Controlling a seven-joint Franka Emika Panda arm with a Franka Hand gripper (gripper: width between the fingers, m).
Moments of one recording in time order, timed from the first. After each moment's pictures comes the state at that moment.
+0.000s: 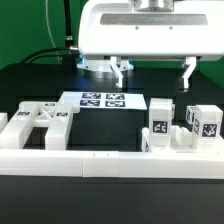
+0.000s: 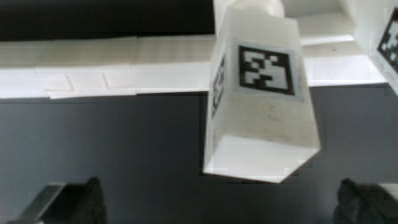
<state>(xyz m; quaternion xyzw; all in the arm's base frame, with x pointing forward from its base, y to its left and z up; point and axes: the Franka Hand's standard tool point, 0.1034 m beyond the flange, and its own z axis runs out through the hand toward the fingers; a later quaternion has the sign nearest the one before) 0.649 0.029 0.116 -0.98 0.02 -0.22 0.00</state>
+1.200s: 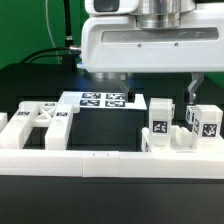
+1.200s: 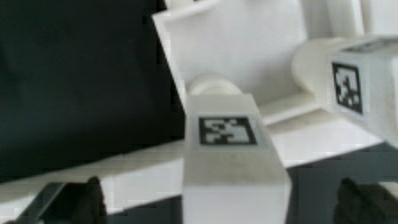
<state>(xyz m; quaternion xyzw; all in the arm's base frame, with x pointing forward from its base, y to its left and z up) 0.647 0.038 0.100 -0.99 0.12 0.03 0.04</state>
